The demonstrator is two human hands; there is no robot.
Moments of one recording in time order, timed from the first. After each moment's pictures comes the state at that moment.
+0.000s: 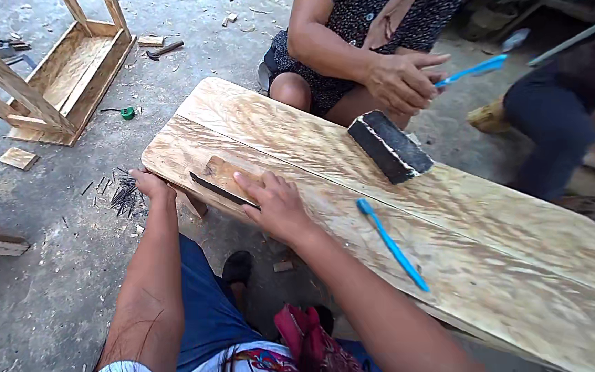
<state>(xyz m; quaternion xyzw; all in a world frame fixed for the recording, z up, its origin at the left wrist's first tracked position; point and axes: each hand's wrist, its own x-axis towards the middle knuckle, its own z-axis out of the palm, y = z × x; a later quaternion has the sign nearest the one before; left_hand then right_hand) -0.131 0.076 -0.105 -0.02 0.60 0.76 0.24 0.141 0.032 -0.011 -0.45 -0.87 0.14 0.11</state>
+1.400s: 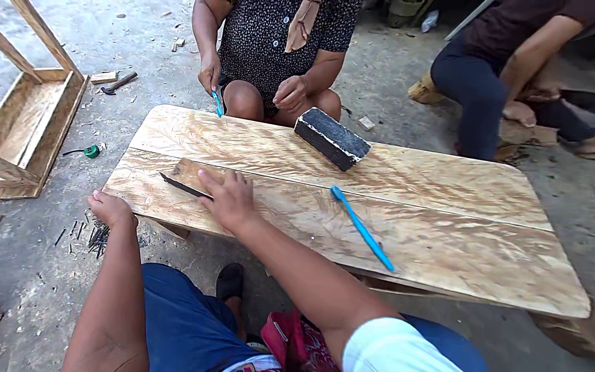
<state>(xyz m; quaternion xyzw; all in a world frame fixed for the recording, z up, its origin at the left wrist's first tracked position) -0.135 0.077 -0.070 0.18 0.78 0.58 0.15 0.113 0.057 -0.009 -0.56 -0.80 0.15 0.13</state>
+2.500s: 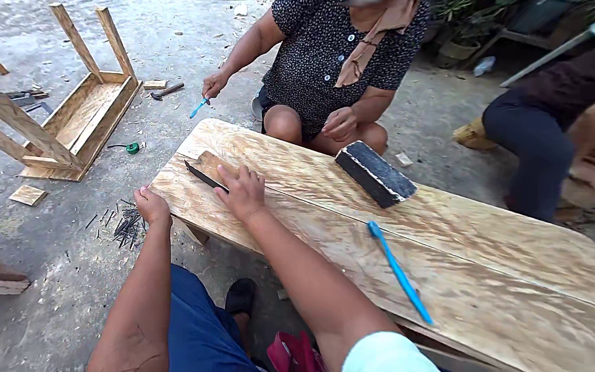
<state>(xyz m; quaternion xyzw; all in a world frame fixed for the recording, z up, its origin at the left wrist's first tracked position) -0.140 0.077 -0.071 0.18 0.79 0.56 0.16 0.061 0.104 -0.013 -0.52 -0.83 0.11 0.17</state>
